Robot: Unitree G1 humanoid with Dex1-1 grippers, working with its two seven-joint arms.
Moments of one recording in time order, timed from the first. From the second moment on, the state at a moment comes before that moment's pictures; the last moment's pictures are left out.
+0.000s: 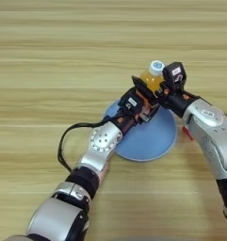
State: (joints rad) left arm -0.46 -0.08 -0.18 0.86 0.07 -0.61 -0.34; right arm -0.30 -0.12 0.15 -0.20 0.19 0.40 0.36
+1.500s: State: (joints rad) left arm -0.47 -0.03 -0.07 0.84 0.05 -0.60 -0.29; right arm -0.19 -0.19 0.05 -0.37 0.34 0.28 0.47
